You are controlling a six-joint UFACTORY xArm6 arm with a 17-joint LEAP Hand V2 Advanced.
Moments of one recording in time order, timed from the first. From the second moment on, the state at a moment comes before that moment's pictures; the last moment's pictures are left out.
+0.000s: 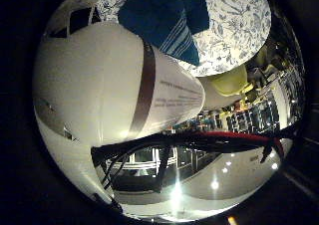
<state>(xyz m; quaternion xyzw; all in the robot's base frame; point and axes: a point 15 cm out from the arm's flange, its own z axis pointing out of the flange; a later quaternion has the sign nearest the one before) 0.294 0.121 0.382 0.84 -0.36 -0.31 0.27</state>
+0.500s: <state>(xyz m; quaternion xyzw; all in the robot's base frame) 0.321 0.264 0.430 0.86 -0.33 -0.37 -0.08</state>
